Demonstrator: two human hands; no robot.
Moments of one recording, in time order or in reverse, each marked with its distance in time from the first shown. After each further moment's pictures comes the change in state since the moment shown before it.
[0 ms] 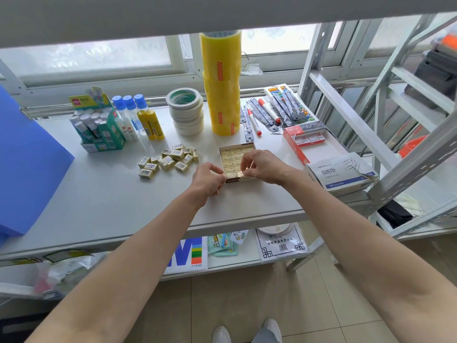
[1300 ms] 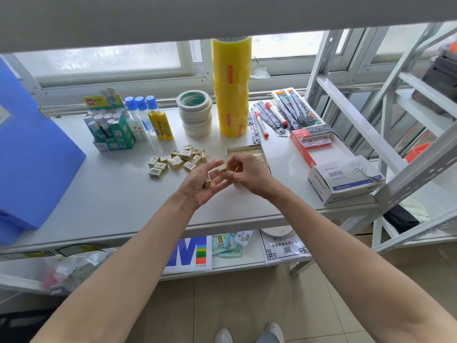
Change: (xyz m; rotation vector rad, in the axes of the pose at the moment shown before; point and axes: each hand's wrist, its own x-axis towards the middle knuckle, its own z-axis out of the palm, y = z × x) left_hand -0.018 0.004 -0.033 -0.988 -0.298 -0.213; right_hand -0.010 -0.053 0.030 0.443 0.174 -0.068
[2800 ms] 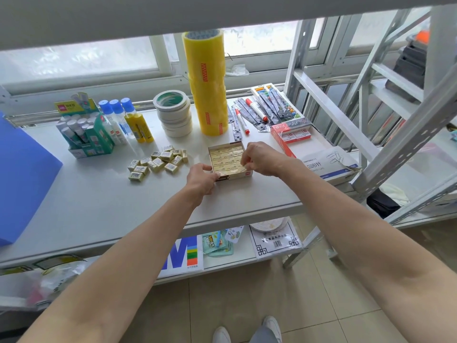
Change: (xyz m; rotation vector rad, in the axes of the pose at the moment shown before) left_hand 0.043 -0.032 0.014 0.956 0.318 0.201; right_hand 0.002 0.023 -0.073 -0.592 -0.161 0.099
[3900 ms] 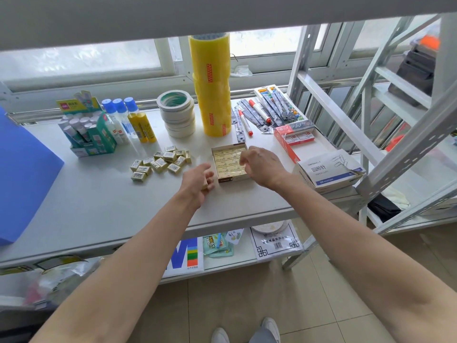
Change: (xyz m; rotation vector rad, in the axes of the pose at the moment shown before) left_hand -0.011 0.006 -0.013 -0.602 -0.033 -0.170; right_hand -0.004 -0.013 0.022 -0.048 0.191 0.032
